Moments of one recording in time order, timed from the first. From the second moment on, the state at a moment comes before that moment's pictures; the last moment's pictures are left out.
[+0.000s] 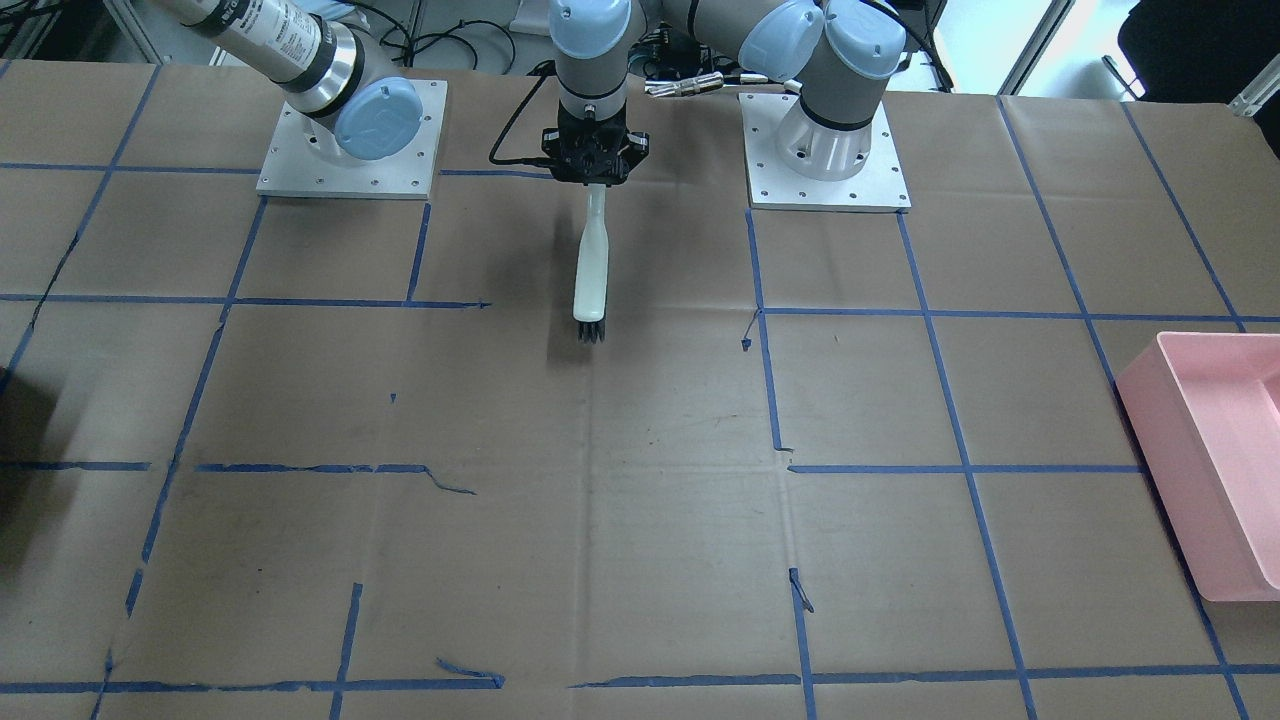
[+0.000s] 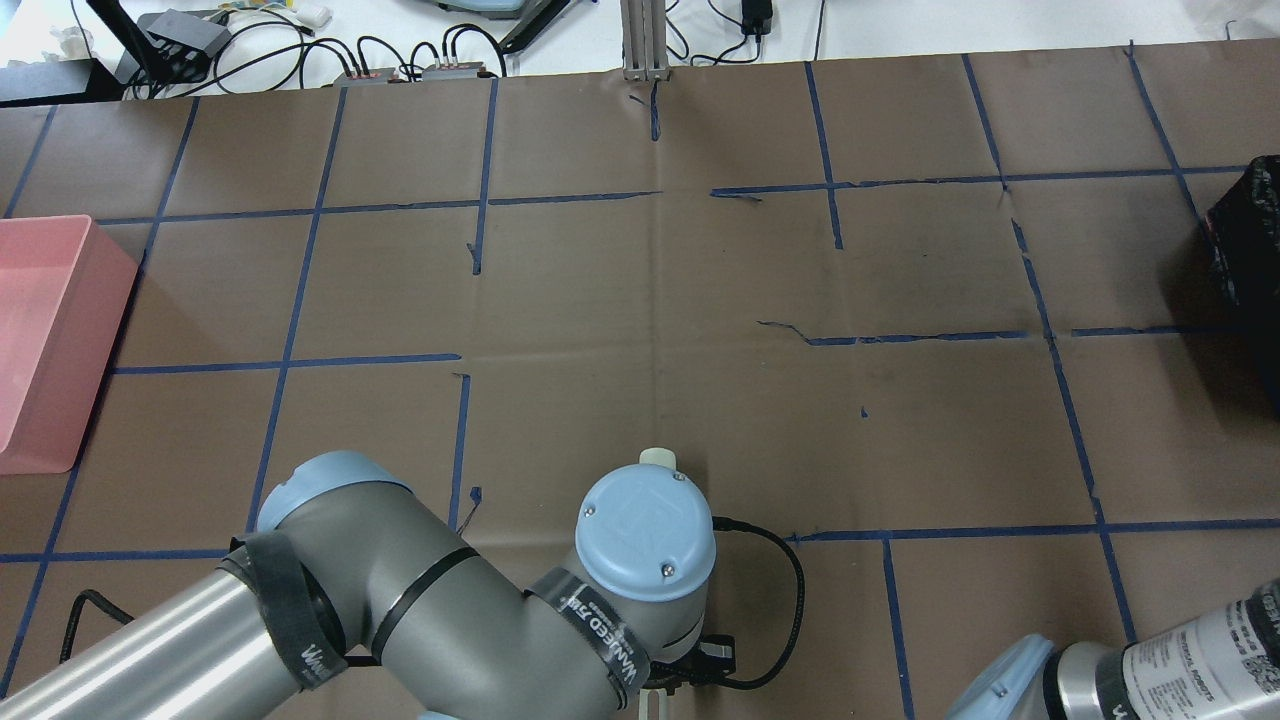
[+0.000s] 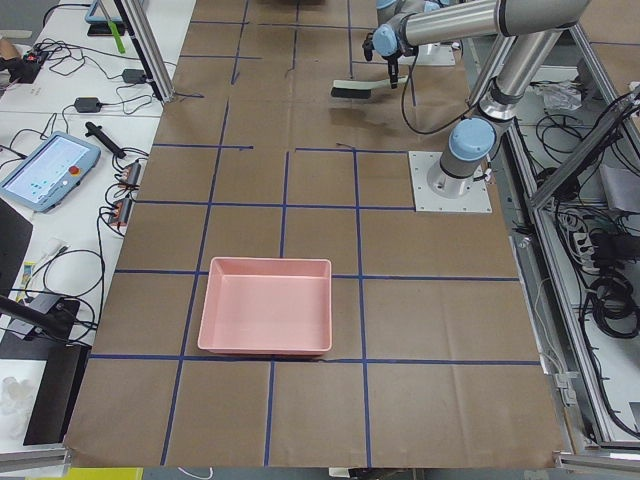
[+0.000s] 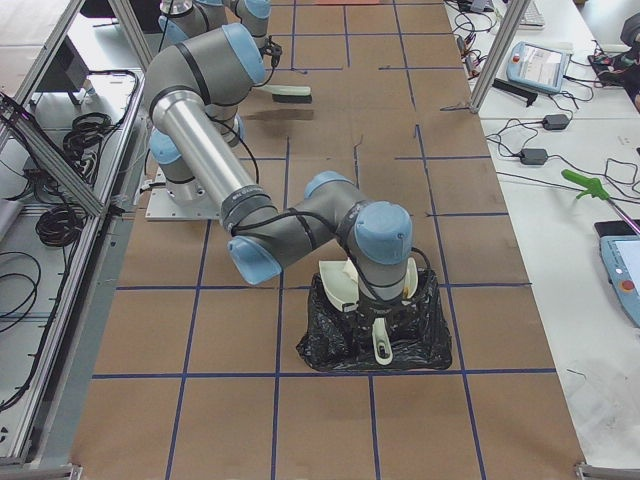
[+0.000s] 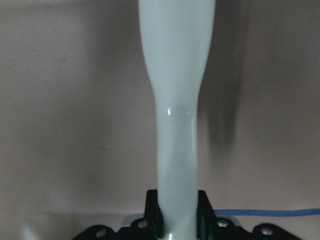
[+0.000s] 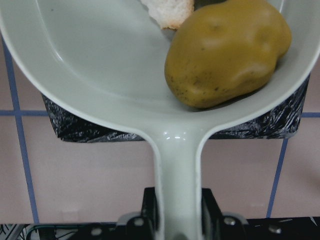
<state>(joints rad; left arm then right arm) -2.27 -1.56 -2.16 -1.21 1.44 -0.66 0.59 -0.99 1.02 -1.82 -1.58 -2.60</state>
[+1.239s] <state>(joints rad) -2.28 -1.58 -2.20 -1.06 1.40 -0.72 0.54 -0.94 0.89 -1.89 -1.67 -2.60</state>
